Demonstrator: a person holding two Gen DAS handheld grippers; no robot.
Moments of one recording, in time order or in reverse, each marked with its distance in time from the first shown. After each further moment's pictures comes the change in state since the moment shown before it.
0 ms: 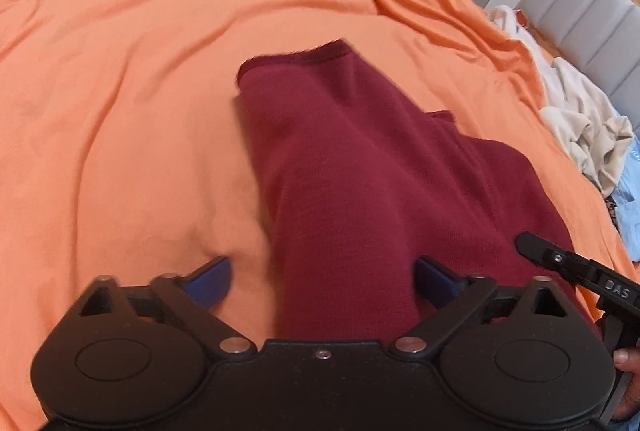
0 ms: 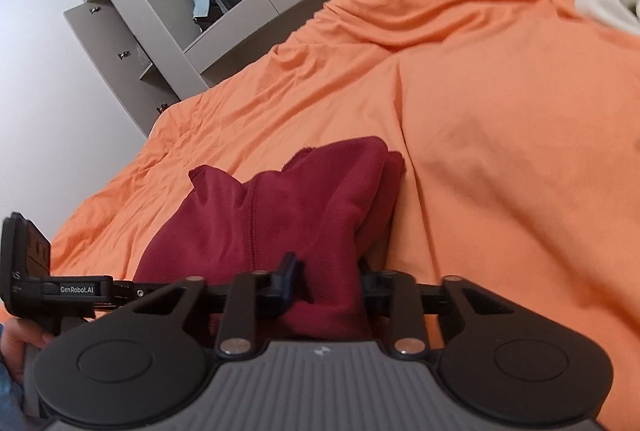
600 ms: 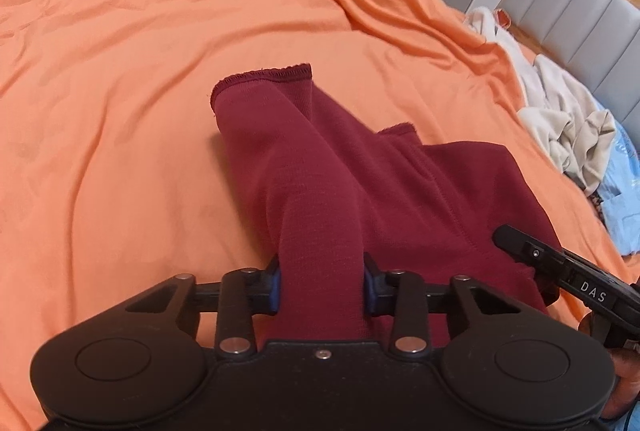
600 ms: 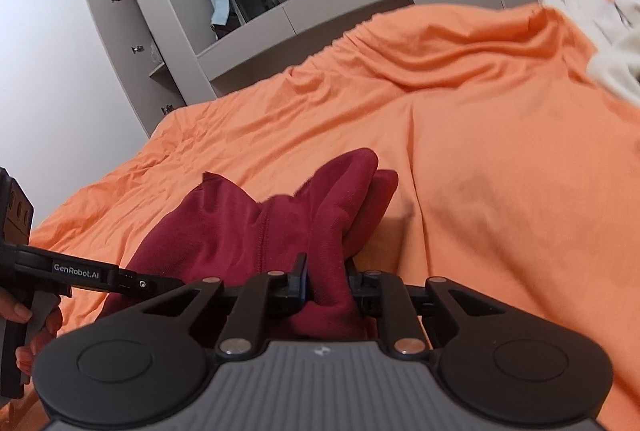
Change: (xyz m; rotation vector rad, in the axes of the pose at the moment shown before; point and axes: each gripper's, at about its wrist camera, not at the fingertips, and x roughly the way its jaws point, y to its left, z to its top) left arm -0.023 -0.030 0.007 0.054 -0.039 0.004; right arm -0.019 0.022 0.005 -0.130 -0.092 -0.025
